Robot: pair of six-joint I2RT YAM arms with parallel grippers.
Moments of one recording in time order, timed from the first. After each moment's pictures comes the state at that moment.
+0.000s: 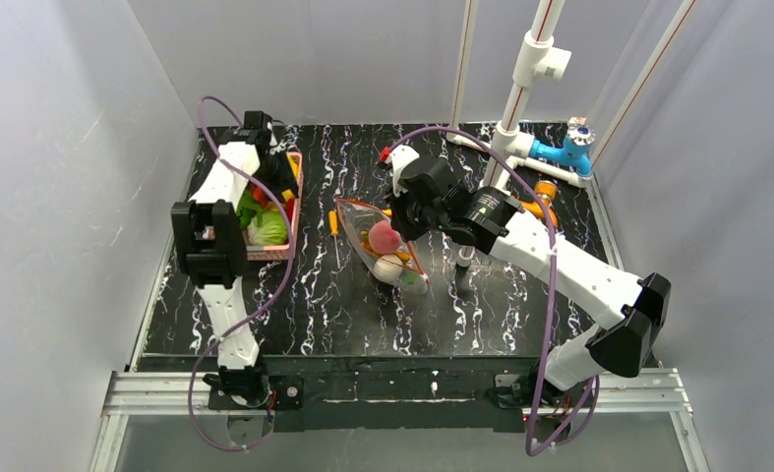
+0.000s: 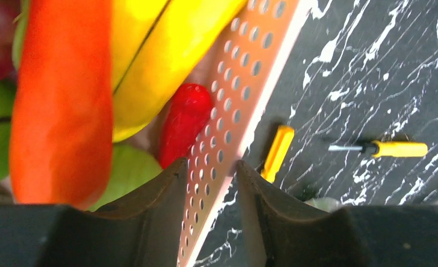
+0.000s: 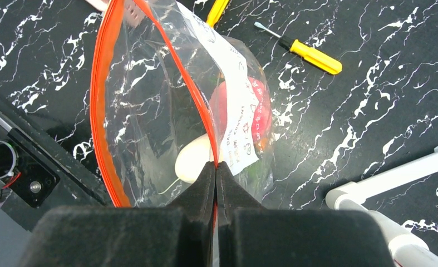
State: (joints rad) left arm -0.03 2.01 1.75 -0.94 0.07 -0.39; right arm 0.93 1.47 1.53 -0.72 0.10 0.21
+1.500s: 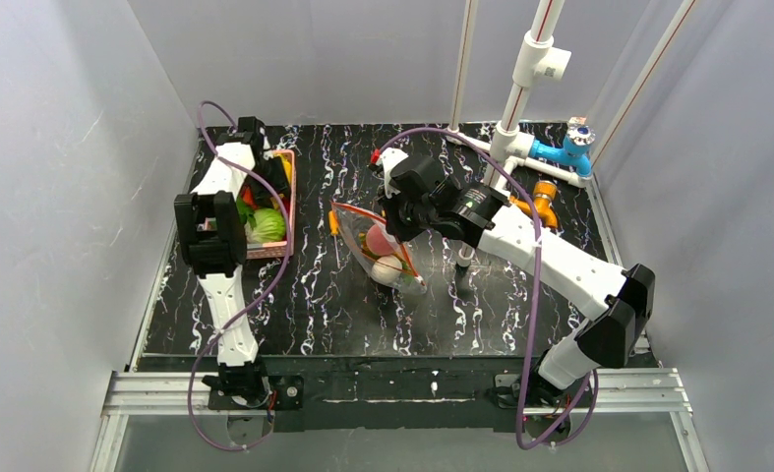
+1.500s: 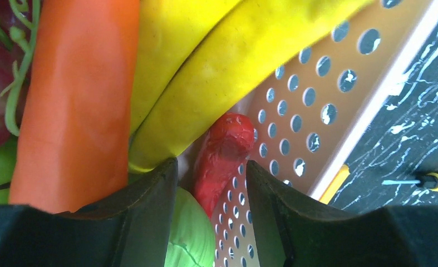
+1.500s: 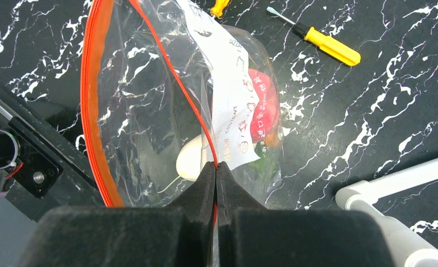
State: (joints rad) left arm 0.03 2.18 1.86 -0.96 0.09 -0.29; right arm 0.93 1.54 1.58 -0.77 0.07 0.21
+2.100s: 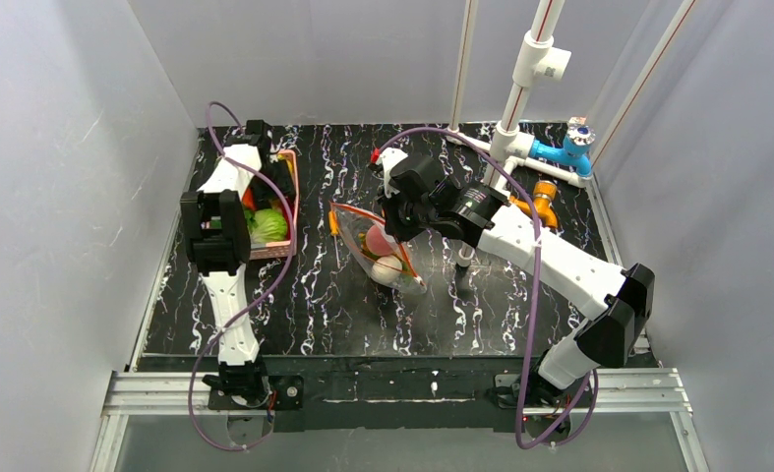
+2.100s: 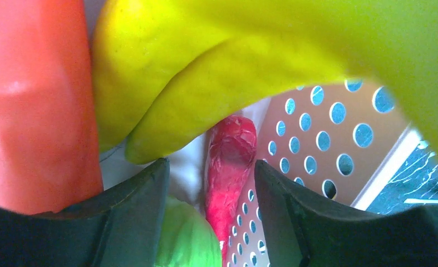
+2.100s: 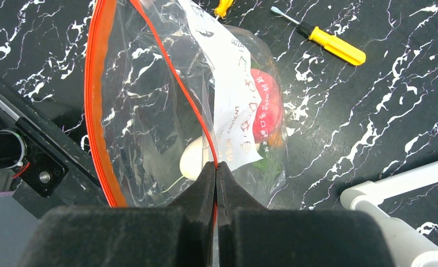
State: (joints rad) left arm 0.00 2.21 1.85 -0.94 0.01 -0.30; right arm 0.93 1.55 1.58 -0.77 0.06 0.23
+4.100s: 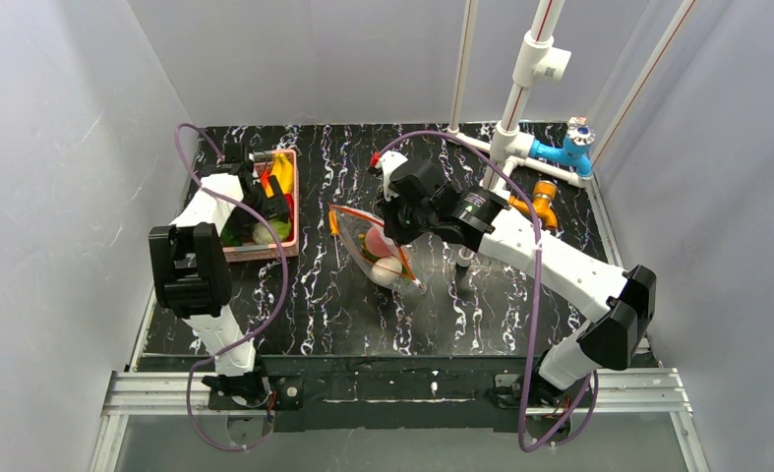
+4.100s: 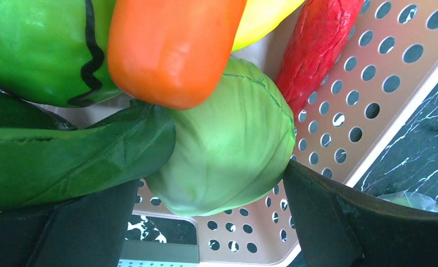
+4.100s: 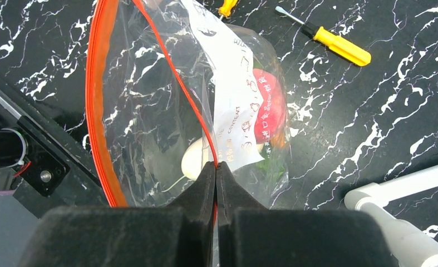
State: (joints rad) left arm 0.04 1.81 1.38 -0.81 -0.02 -0.35; right arm 0.94 1.53 1.55 -0.74 0.06 0.23
